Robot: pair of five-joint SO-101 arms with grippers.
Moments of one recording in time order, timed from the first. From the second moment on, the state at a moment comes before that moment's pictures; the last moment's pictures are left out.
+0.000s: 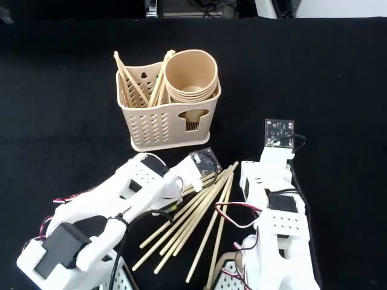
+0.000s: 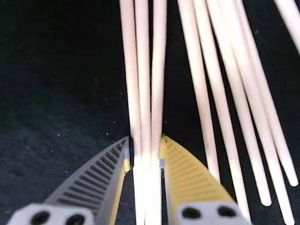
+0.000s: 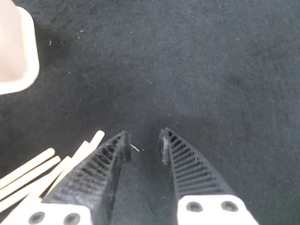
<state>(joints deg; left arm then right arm) 31.0 -7.3 49.8 54.3 -28.6 7.9 -56.0 84.9 30.5 3.2</state>
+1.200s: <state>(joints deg) 30.9 -31.5 60.4 54.0 -28.6 7.9 -56.0 84.9 30.5 3.2</state>
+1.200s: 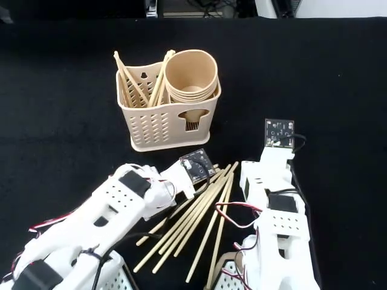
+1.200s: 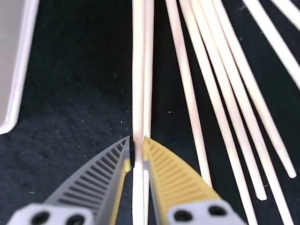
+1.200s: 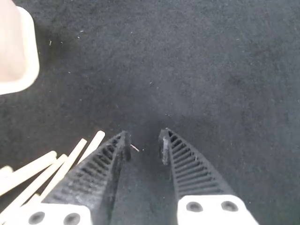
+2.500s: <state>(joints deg) 29.9 -10.6 51.3 54.3 -28.6 7.9 -56.0 84.9 30.5 3.2</state>
